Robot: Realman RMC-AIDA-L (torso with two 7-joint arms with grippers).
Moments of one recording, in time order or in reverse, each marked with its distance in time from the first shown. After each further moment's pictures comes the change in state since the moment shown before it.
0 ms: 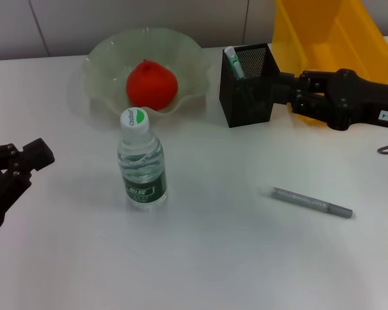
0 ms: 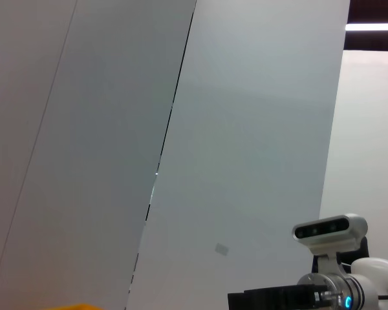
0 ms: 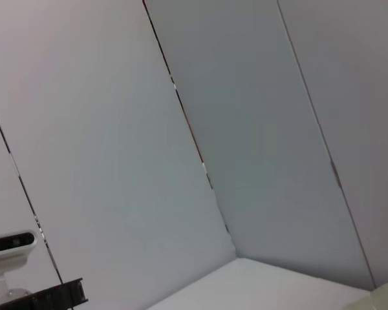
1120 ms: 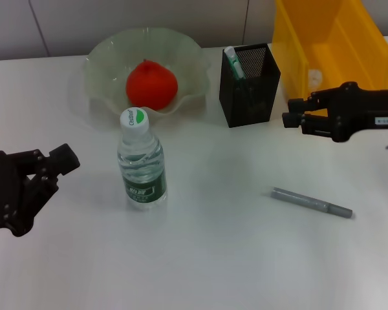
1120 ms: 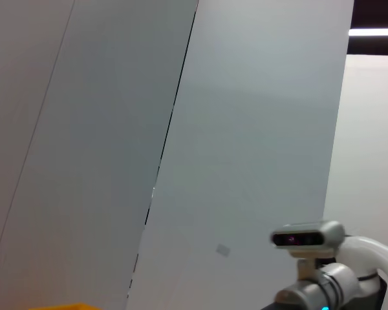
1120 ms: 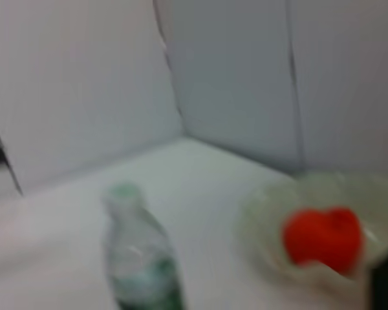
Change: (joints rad) left arm 0.004 -0.053 0.008 -0.015 0.008 -0.034 0.049; right arm 0.140 -0.086 0.049 0.066 -0.358 0.104 -0.074
